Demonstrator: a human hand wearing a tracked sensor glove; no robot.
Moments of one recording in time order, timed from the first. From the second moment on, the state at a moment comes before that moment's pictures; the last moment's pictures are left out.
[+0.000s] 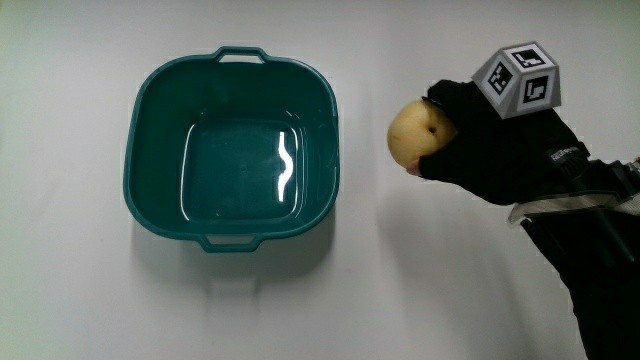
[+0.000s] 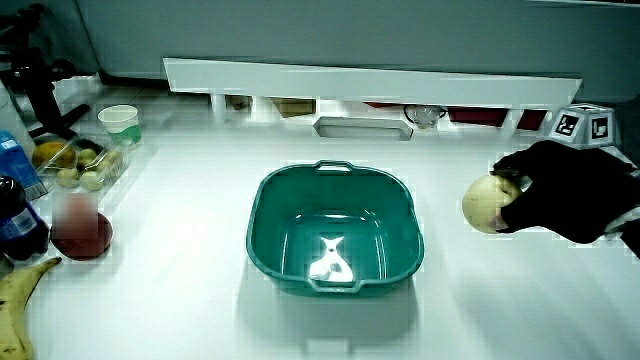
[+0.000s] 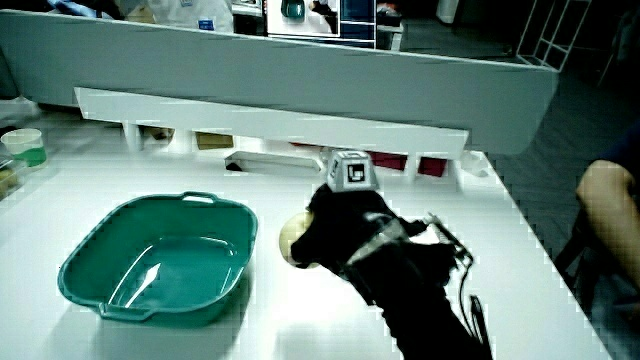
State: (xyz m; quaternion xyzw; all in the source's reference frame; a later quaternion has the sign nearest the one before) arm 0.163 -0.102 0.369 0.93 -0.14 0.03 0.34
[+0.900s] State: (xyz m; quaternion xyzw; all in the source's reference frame) arm 0.207 -0.089 0.459 0.91 -0.07 0.01 0.40
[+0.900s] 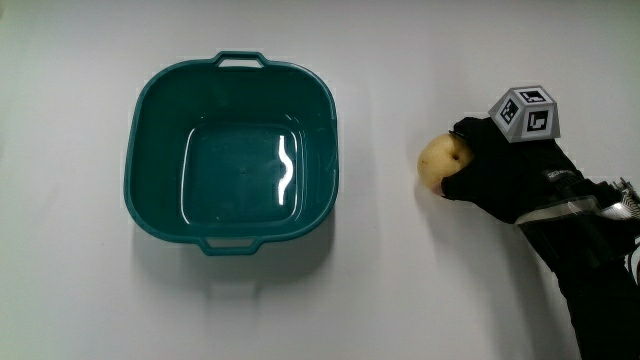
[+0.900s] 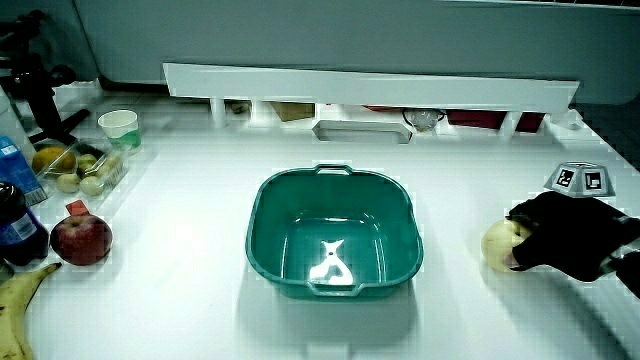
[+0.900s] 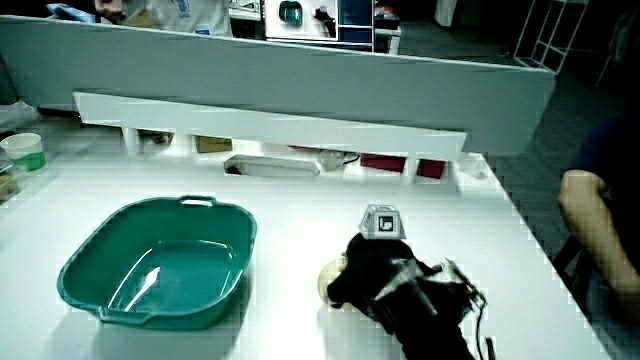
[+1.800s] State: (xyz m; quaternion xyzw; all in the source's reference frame) arm 0.208 -0.073 0.443 0.90 -0.06 0.03 0.43
